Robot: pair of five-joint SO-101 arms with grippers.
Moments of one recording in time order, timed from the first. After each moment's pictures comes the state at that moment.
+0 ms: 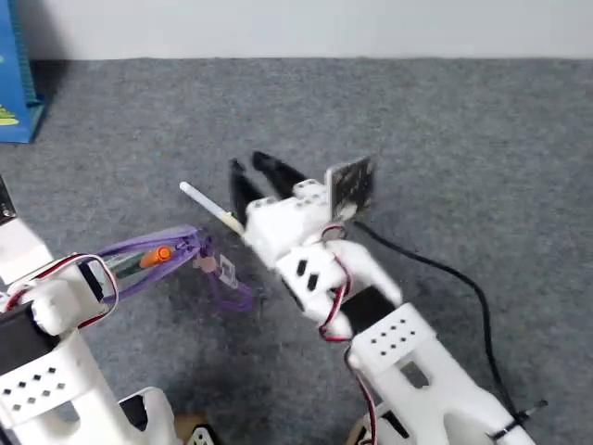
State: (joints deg) left arm -31.5 -51.0 26.1 99.4 10.3; right arm -34.8 -41.1 53.8 5.4 -20.2
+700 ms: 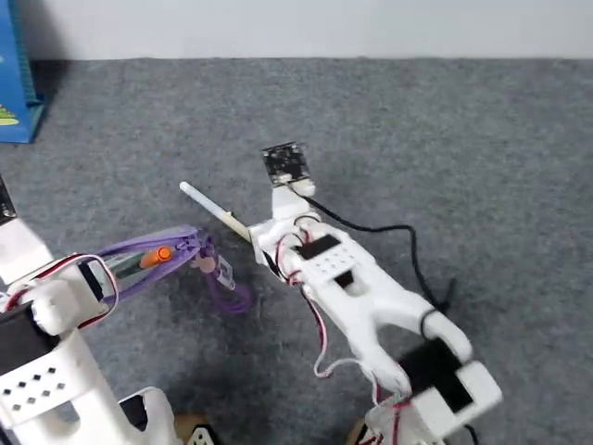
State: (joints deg) left arm -31.5 -51.0 26.1 99.4 10.3; right arm -33.3 1.8 36.2 20.7 -11.7
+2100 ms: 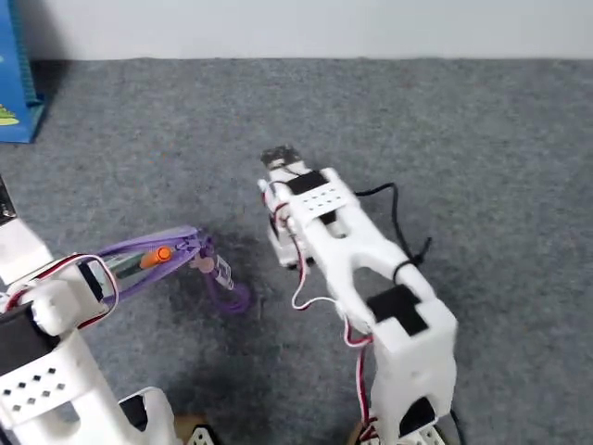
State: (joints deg) left arm -31.5 -51.0 26.2 99.4 10.3; right arm -28.0 21.3 1.3 76.0 -3.6
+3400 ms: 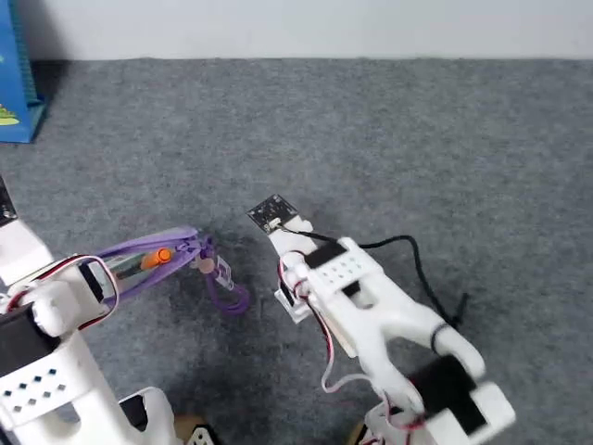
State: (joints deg) left arm -31.5 -51.3 26.6 99.4 10.3; right arm -33.7 -4.0 40.0 53.5 5.2
